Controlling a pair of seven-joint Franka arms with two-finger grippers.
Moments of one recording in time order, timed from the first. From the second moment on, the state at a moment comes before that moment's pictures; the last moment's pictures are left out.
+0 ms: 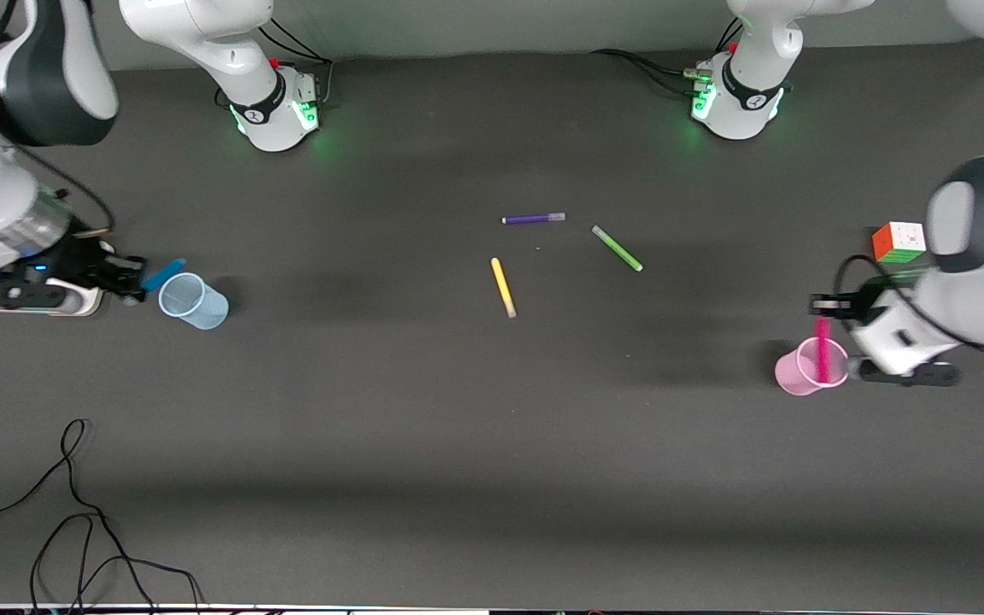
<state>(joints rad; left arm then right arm) 0.08 0.31 -0.10 -1.58 -0.03 1.59 0.04 0.14 -0.10 -0.18 -2.05 -0.04 2.07 0.00</state>
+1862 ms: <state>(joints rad) 0.09 0.63 -0.11 -1.48 0.17 1.44 0.06 0.15 -0.07 -0.33 -2.55 -0.04 2.69 -0.18</state>
